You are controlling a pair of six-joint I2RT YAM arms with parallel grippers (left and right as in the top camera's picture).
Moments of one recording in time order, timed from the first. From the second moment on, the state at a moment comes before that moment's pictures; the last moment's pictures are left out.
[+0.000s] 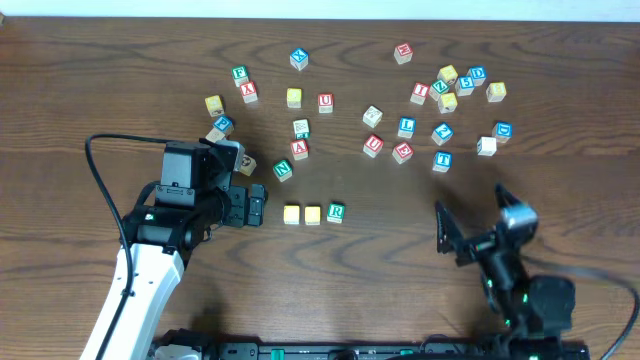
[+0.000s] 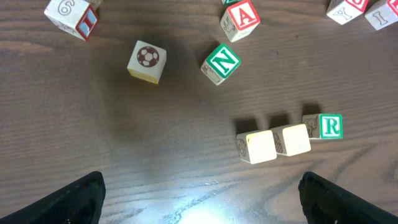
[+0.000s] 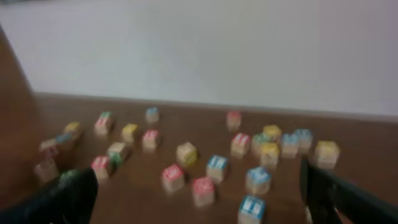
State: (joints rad) left arm -0.14 1.14 0.82 -0.69 0.21 -0.04; right arm 0.07 0.24 0.19 0.01 -0.26 0.10
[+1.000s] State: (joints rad) left arm -0.14 1.14 0.81 -0.69 0.21 -0.04; right arm 0.35 1.92 1.53 -0.74 -0.02 0.28
